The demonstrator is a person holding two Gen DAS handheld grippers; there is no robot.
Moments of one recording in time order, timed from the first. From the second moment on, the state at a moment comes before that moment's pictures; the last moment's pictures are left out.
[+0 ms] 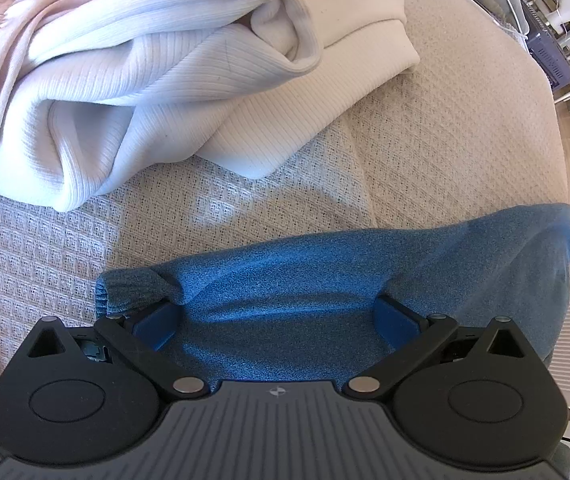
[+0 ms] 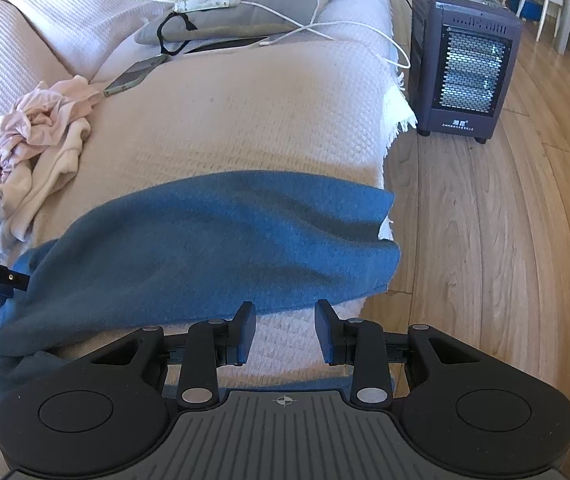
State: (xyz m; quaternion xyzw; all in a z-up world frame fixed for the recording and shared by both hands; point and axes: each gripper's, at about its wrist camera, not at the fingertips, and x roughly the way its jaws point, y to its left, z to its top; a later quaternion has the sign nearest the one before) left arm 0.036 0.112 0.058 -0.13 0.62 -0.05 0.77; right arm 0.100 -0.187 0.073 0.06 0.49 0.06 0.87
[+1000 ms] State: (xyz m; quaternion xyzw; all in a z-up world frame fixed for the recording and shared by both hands) left arm 0.110 0.087 0.104 -0.05 0.57 -0.08 0.81; right arm 0.126 -0.217 0.088 0.04 0.48 0.08 0.87
